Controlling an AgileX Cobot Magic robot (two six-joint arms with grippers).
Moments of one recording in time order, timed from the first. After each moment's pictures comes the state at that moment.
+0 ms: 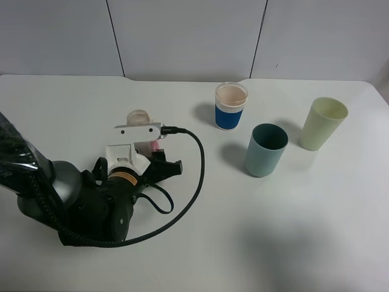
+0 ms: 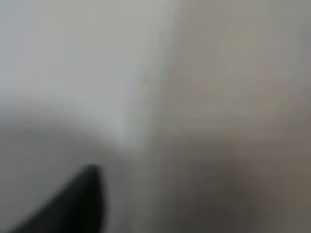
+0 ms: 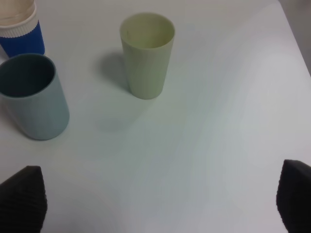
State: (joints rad) left arm -1.02 2.07 -0.58 -1.01 -1.06 -0.01; right arm -0.11 0.00 -0.51 0.10 1.07 -0.18
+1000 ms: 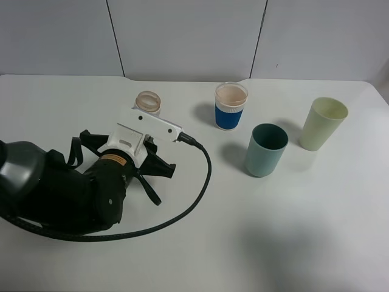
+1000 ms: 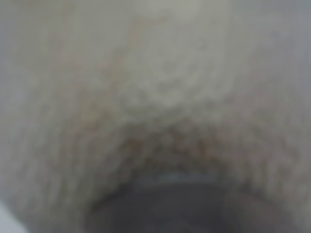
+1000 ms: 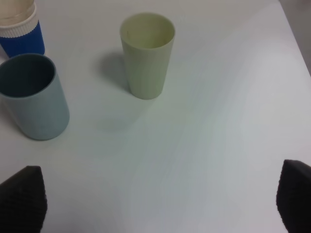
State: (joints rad) left arm -1.02 1.89 -0.58 -1.17 -1.04 0.75; right arm -0.11 0.00 -0.51 0.10 1.07 -0.18
